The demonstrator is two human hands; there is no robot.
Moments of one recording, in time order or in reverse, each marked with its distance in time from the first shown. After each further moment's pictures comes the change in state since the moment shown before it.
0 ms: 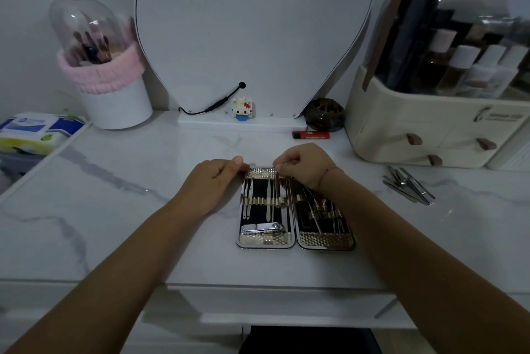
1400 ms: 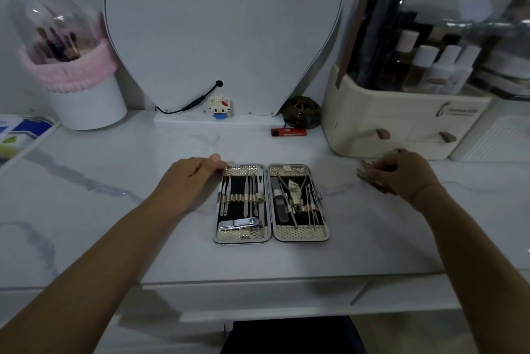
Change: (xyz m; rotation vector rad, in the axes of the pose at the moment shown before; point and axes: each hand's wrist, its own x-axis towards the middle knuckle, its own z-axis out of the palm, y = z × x) left_hand 0.001 -0.003 0.003 -0.049 0.033 -0.006; right_hand -0.091 0.082 -0.115 -0.301 0.312 0.314
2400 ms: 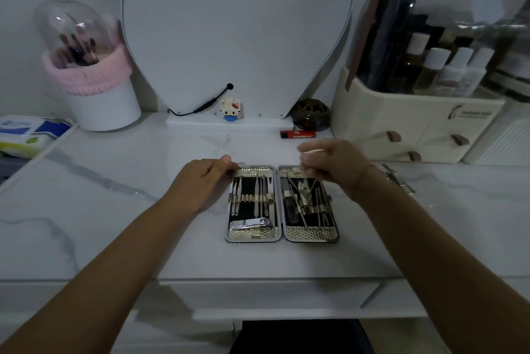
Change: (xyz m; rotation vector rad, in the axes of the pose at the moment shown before) left_hand 0.000 0.002 0.001 0.008 -0.004 -0.019; right_hand -0.005 -0.101 0.038 0.764 -0.367 -0.026
